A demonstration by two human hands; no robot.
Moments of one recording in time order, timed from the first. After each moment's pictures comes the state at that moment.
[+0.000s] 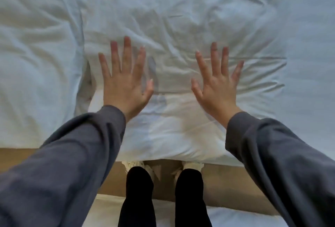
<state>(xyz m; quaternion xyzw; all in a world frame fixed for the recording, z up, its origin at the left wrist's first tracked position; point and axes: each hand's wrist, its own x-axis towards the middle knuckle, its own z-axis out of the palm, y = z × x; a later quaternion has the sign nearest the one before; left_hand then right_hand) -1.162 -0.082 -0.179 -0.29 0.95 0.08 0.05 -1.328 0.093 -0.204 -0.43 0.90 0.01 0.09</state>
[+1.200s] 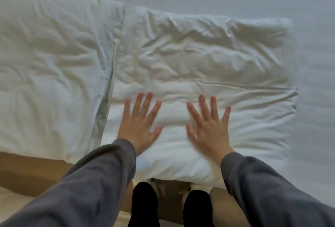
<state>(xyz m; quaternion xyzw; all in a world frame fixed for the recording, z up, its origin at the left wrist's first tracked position) -1.123 -0.071 -0.223 -0.20 0.96 0.02 0.17 -1.291 0.106 -0.235 -0.48 0.86 0.04 0.19</state>
